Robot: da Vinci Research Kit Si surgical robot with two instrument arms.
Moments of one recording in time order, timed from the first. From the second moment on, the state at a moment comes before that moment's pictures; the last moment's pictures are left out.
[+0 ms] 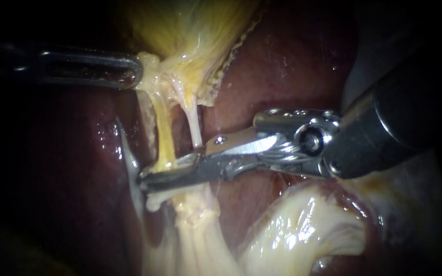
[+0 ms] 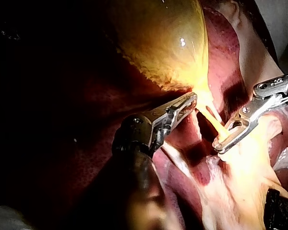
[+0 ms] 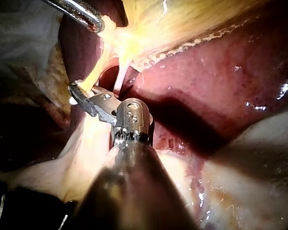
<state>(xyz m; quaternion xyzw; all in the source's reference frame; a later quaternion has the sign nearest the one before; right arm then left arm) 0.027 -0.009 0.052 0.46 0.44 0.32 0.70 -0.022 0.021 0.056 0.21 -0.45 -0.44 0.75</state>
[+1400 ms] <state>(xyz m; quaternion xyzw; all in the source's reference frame) 0.013 -0.009 0.049 0.17 0.54 0.14 0.81 -0.022 0.021 0.056 0.21 -0.45 -0.44 0.75</state>
